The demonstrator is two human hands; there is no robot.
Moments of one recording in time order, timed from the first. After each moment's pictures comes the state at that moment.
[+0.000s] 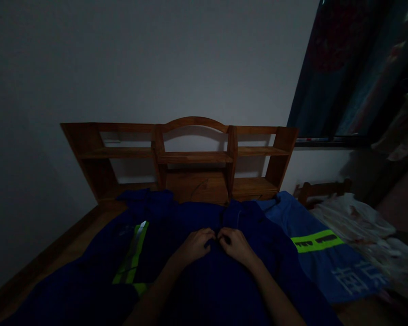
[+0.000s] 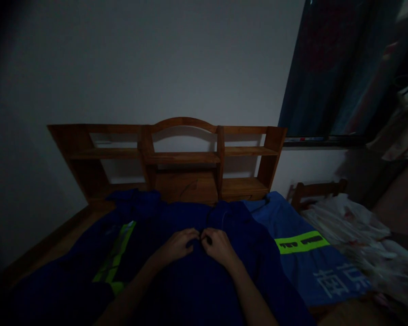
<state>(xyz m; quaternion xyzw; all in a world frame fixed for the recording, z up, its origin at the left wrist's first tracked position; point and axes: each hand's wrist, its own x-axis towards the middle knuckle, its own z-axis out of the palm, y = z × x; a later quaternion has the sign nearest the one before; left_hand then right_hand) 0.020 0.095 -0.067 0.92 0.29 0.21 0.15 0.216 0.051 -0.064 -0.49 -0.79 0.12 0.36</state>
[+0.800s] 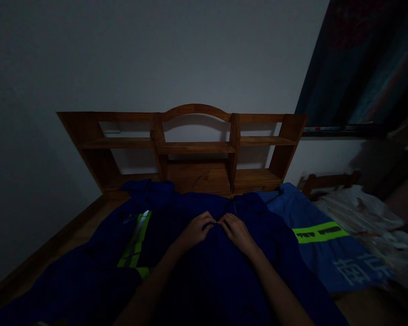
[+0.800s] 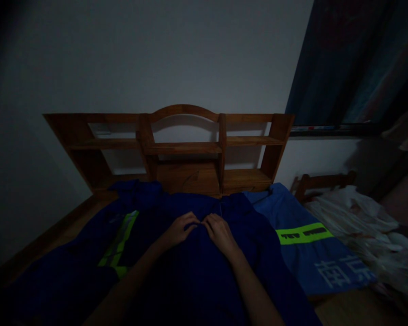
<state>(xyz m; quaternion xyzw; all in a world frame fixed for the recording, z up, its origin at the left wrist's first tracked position) 0.027 0.101 -0.064 0.88 0.29 0.31 0.22 0.220 0.054 -0.066 -0.48 -0.79 0.06 0.38</state>
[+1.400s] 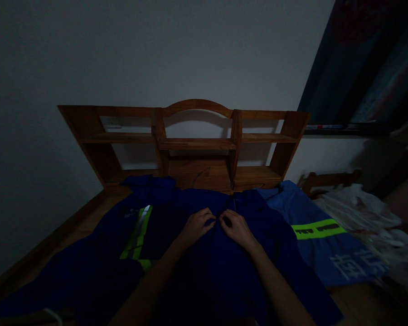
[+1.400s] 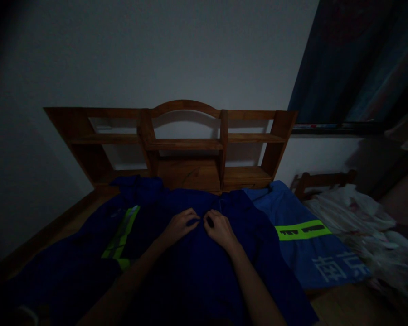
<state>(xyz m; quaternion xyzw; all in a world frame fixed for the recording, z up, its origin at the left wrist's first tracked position) 0.026 0.095 -0.066 0.89 0.33 0.29 0.14 0.220 0.054 -0.068 -0.50 -0.78 0.08 0.38</state>
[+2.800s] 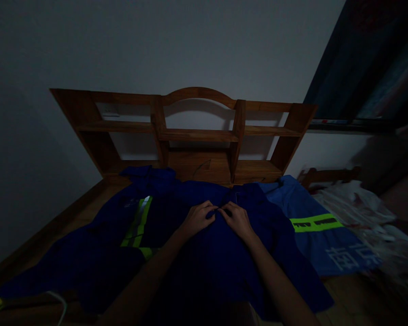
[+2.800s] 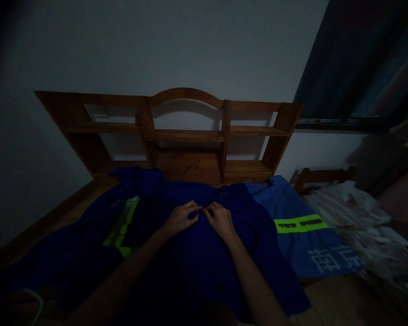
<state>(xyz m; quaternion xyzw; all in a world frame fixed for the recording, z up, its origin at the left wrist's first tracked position) 0.030 0.095 -0.074 0.89 0.34 0.28 0.10 0.221 0.058 -0.076 -0.55 -0.76 0.02 0.35</state>
